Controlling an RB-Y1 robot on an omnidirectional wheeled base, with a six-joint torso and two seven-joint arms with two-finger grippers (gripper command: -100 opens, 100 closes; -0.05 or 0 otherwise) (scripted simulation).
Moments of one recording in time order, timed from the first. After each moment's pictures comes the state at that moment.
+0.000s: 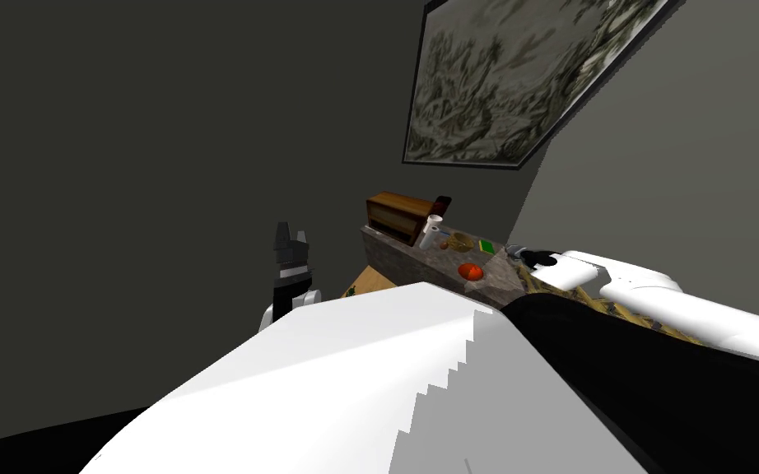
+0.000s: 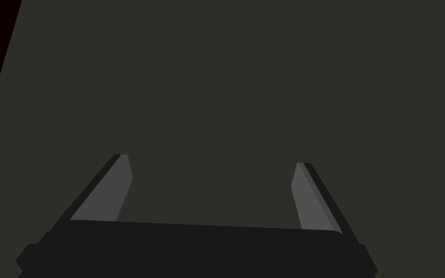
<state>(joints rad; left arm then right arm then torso) 0.50 0.02 -0.03 -2.29 -0.12 -0.37 -0.02 0.90 -1.34 -0.38 -1.47 -0.23 0.40 -0.05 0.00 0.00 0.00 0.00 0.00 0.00</state>
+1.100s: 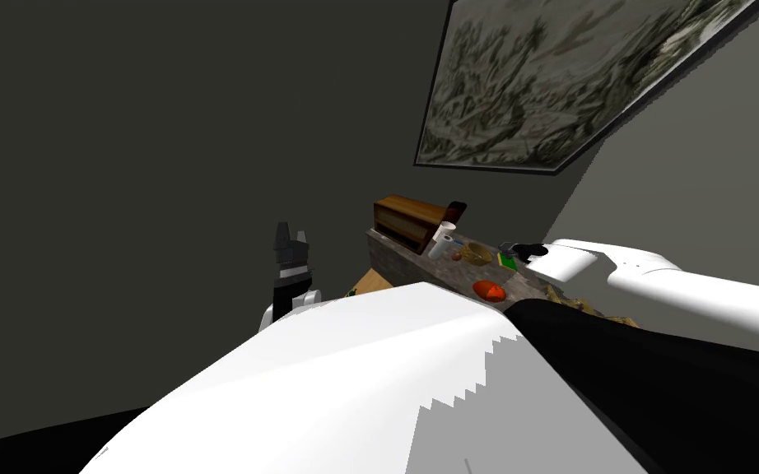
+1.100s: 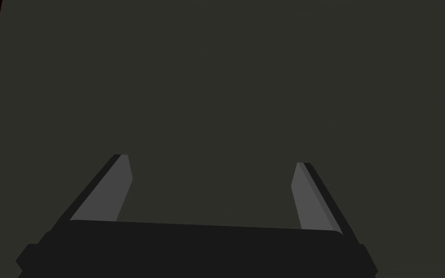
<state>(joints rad) 0.50 0.02 -0.03 -2.29 -0.12 -0.37 -0.02 1.14 -1.49 -0.51 -1.67 -0.39 0.57 -0.09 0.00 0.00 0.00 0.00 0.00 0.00</state>
